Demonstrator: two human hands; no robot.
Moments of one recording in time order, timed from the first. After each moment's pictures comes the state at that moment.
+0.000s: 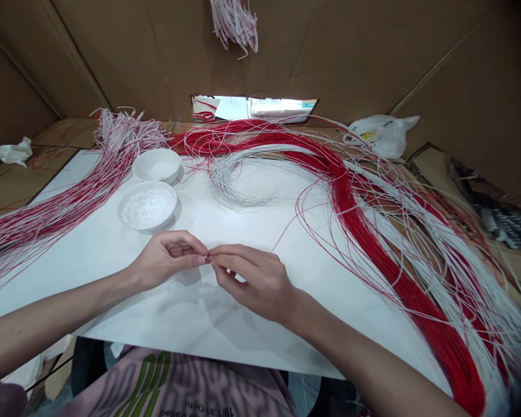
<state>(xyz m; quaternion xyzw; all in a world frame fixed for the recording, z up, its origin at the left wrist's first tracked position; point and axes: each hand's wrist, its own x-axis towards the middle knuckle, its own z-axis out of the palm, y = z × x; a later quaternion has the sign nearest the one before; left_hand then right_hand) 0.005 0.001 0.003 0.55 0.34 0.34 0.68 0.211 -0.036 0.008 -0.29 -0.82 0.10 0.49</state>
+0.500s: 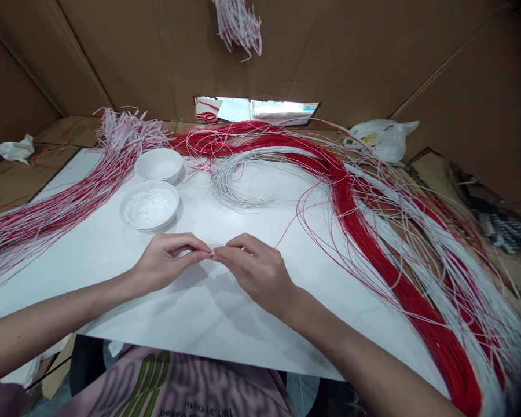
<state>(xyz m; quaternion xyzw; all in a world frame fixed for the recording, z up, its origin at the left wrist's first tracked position) 0.010 -0.003 0.009 0.70 0.40 0.34 0.48 0.216 -0.031 -0.003 -0.37 -0.81 0.11 0.44</state>
